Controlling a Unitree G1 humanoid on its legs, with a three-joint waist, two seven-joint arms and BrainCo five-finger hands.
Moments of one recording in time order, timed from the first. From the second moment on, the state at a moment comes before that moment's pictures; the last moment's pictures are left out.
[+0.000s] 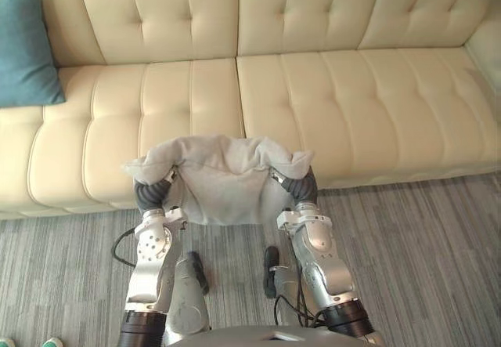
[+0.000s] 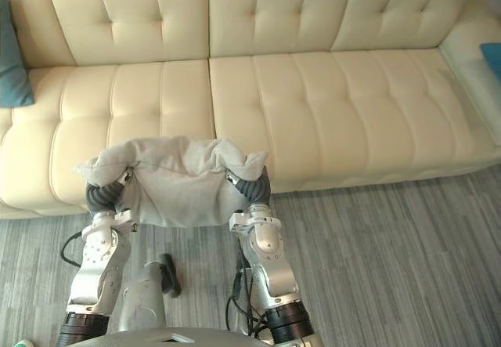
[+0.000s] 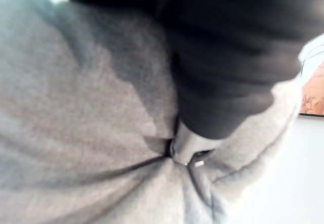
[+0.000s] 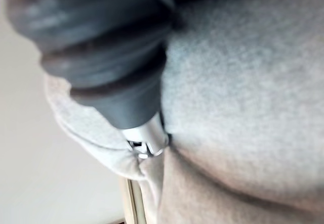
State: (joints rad) left arm 0.08 -0.01 -0.04 -0.15 -0.21 0.01 0.44; right arm -0.02 0.00 0.21 -0.04 0.19 -0.06 -0.24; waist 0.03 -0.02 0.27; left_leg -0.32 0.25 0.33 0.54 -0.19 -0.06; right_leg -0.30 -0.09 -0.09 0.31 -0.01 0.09
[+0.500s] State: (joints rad) left arm 0.19 0.00 -0.05 -0.14 -0.22 0.00 0.38; right arm -0.02 -0.02 0.19 0.03 0.19 -0.06 -0.18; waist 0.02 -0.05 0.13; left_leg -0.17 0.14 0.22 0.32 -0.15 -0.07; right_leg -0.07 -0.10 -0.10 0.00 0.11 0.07
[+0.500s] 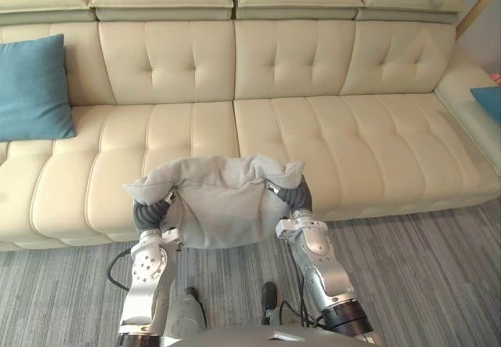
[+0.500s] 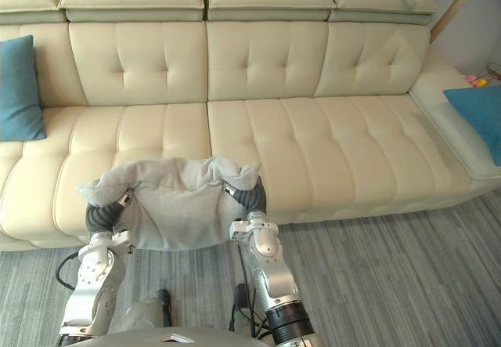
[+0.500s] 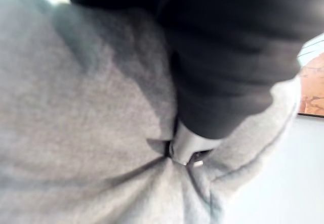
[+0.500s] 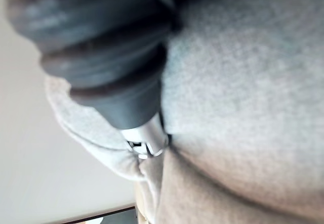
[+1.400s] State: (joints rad) left arm 0.14 0.08 -0.09 -0.14 -0.22 0.00 0.36; right arm -0.11 -0.02 0.15 0.09 0.20 -0.06 -0.18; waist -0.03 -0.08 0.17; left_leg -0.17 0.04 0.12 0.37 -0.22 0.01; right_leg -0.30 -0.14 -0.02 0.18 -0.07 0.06
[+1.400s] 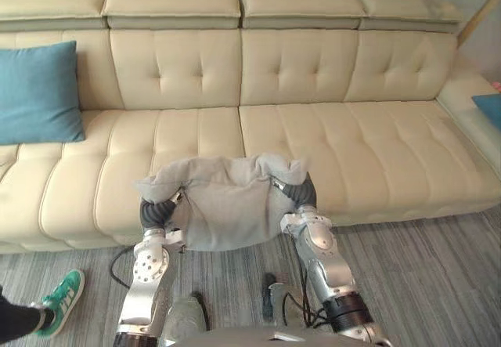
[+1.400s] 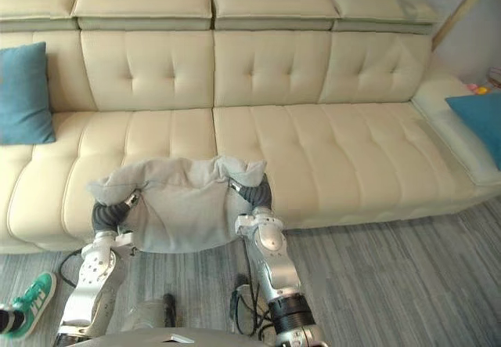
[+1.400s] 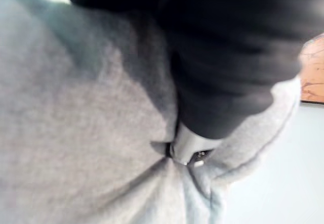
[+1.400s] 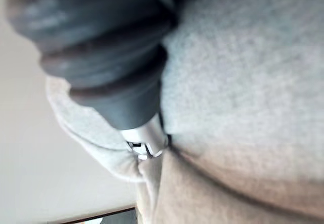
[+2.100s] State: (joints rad) left arm 0.15 -0.03 -0.13 -0.12 -0.27 -0.02 0.36; right arm 0.02 -0.07 0.15 -0.11 0.21 -0.08 -0.18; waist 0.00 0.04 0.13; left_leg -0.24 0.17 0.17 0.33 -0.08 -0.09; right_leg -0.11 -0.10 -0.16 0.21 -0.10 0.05
